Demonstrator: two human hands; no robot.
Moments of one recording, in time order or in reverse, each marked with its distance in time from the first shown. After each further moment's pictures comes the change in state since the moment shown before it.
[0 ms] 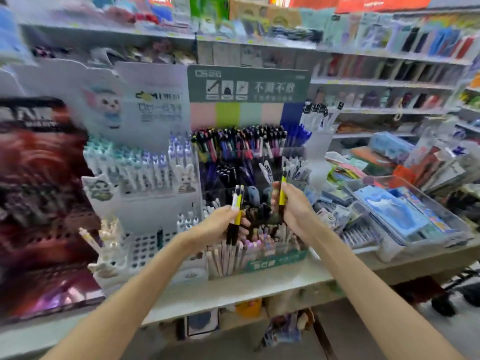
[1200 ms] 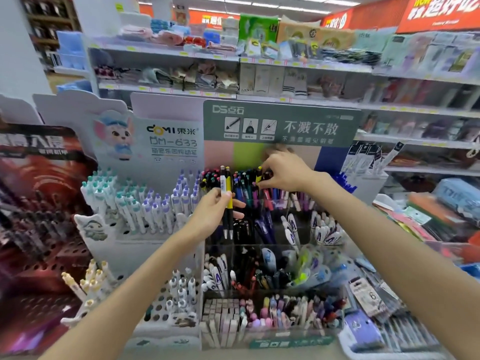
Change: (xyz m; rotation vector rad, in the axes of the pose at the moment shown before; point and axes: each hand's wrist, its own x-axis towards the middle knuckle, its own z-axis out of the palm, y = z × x) left_hand 0.100 0.073 -0.066 0.028 0.466 0.230; right_hand 0.189 -0.117 0.072 -1.786 -0.438 -0.787
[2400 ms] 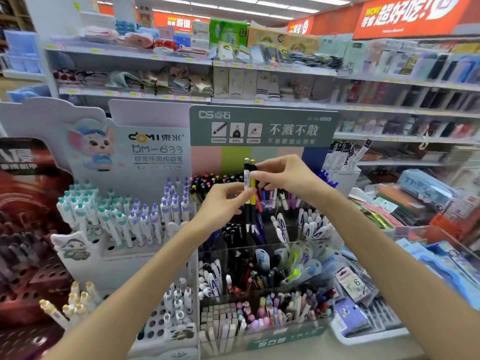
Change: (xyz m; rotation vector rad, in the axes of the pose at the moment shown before) left_hand 0.012 0.022 0.009 0.086 -0.154 0.219; right_hand -0.050 -0.024 -0.022 1.035 0.112 0.309
